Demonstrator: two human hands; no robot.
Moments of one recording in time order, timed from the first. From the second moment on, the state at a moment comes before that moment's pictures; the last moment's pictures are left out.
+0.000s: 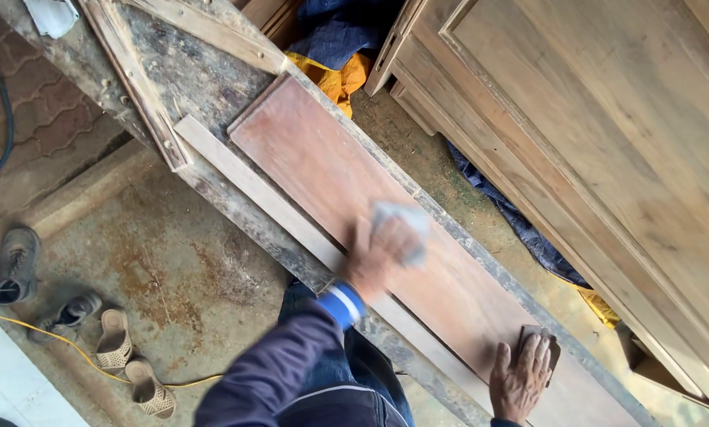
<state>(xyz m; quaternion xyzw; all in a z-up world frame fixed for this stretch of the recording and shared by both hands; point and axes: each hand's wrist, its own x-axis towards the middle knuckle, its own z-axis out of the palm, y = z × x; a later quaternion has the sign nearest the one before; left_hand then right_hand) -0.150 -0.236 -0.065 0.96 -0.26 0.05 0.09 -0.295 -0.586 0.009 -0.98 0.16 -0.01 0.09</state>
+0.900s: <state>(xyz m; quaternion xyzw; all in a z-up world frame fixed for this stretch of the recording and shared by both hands) -0.129 -0.182 -0.001 0.97 0.19 -0.03 0.12 -0.308 -0.637 -0.032 -1.00 0.05 -0.03 0.07</state>
